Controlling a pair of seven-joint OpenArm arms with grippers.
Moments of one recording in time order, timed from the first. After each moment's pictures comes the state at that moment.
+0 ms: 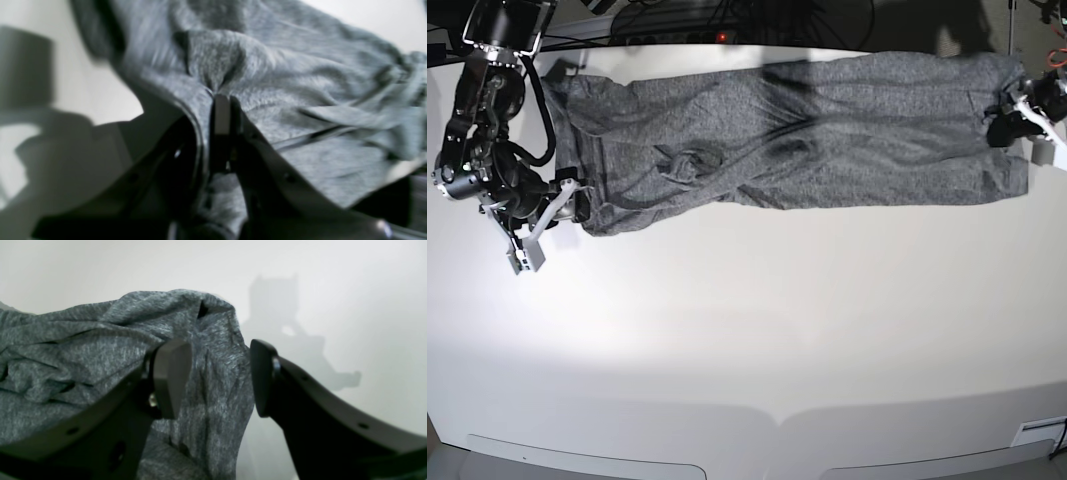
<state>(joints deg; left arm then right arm) 18.7 -29.2 -22.4 66.7 -55.4 -39.8 41.2 -2.3 16.5 20.9 94.7 23.9 33.3 -63.4</state>
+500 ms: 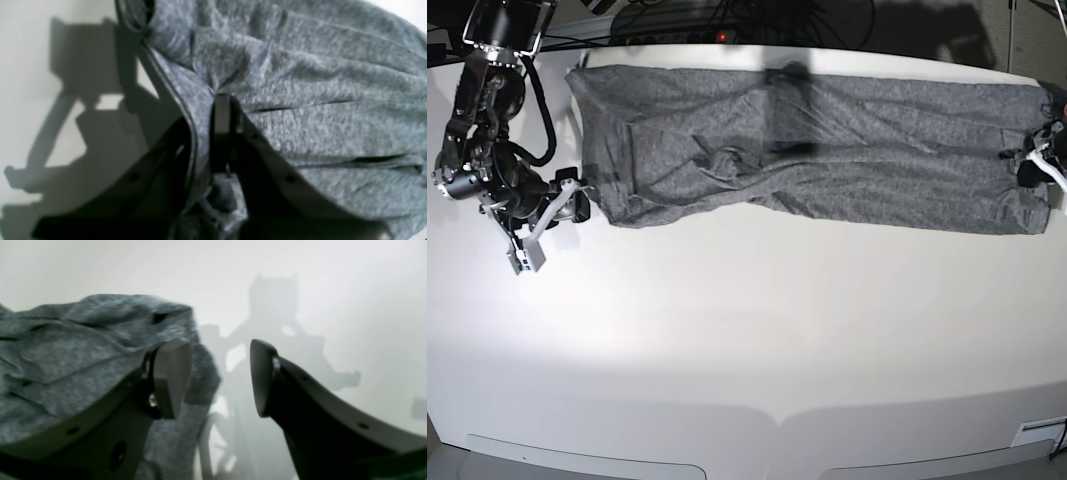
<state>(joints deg) 6.4 -30.6 -22.3 64.2 -37.8 -33.8 42.5 -2.3 16.5 20.8 94.7 23.9 33.3 -63.4</state>
